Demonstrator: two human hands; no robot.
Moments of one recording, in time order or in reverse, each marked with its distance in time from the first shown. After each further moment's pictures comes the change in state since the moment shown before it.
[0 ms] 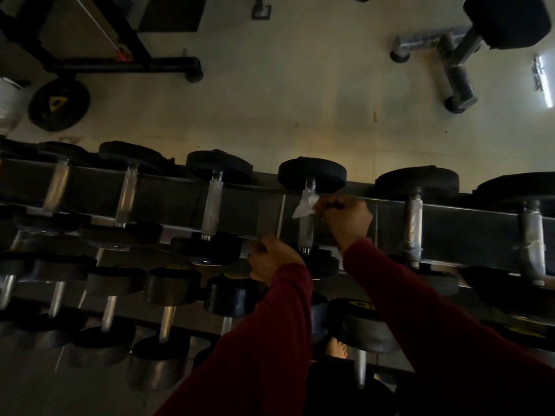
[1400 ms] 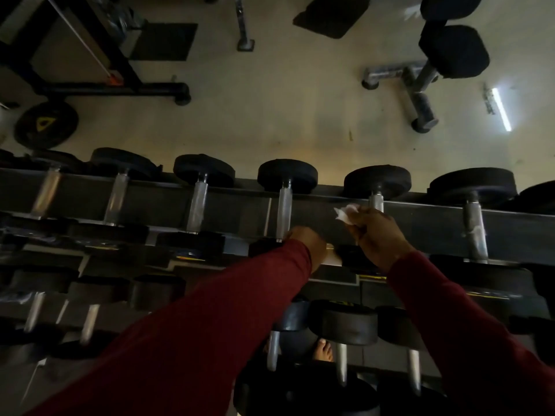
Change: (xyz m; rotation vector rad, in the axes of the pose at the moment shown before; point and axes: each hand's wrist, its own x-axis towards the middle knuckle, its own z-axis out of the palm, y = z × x) left_hand -0.065 0.010 0.009 -2.338 0.790 -1.883; right_hand -0.035 0.021 -0.111 0.831 -0.138 0.476
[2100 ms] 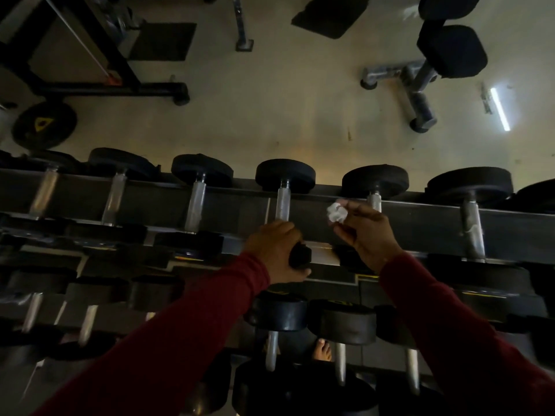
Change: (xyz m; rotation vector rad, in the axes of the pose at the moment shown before) left_hand -0.030 -0.017 0.079 -0.801 0.580 -0.156; right_hand -0.006 0.006 0.005 -0.076 -0.100 -0.089
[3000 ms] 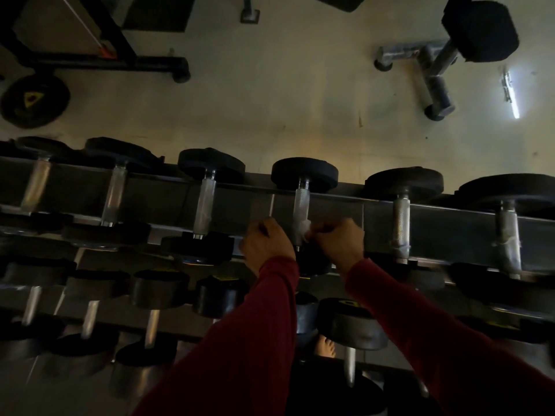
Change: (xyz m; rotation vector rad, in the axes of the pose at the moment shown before) left_hand 0.032 -0.012 0.021 -0.922 0.738 -1.264; right_hand 0.041 0.060 0.068 -0.928 0.152 -0.112
